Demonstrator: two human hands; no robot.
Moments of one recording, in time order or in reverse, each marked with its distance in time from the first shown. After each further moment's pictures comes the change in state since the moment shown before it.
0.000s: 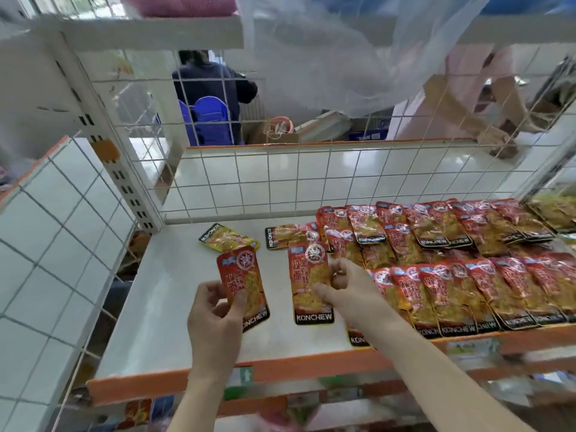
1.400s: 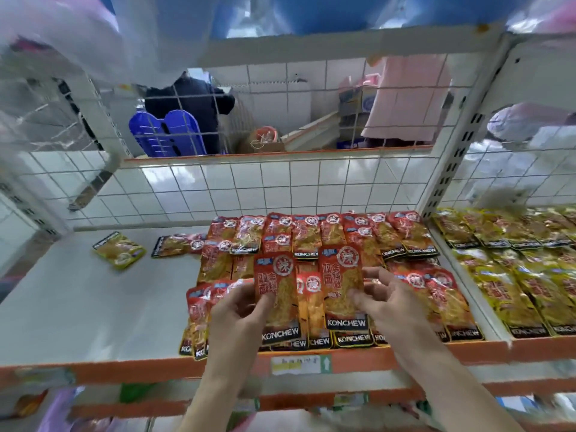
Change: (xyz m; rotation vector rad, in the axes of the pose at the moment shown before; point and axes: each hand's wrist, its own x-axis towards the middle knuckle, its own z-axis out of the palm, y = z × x) left_hand -0.149 0.062 0.262 0.035 -0.130 0.033; right_hand -0.023 0.107 -0.298 0.230 0.097 -0.092
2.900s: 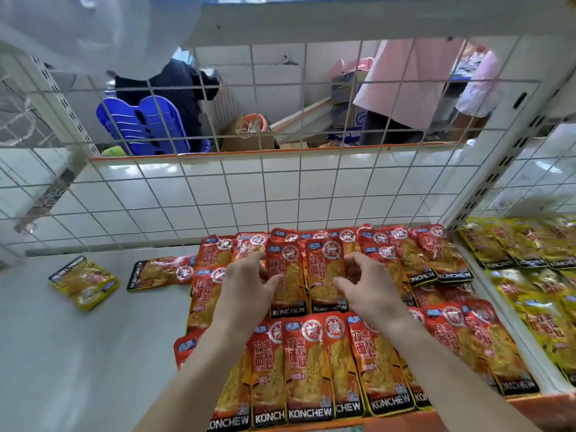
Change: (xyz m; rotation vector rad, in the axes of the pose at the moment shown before) left_hand 0.160 -0.025 0.019 0.642 -0.146 0.312; right_hand 0.128 0.002 0.048 -0.517 0.033 -0.091
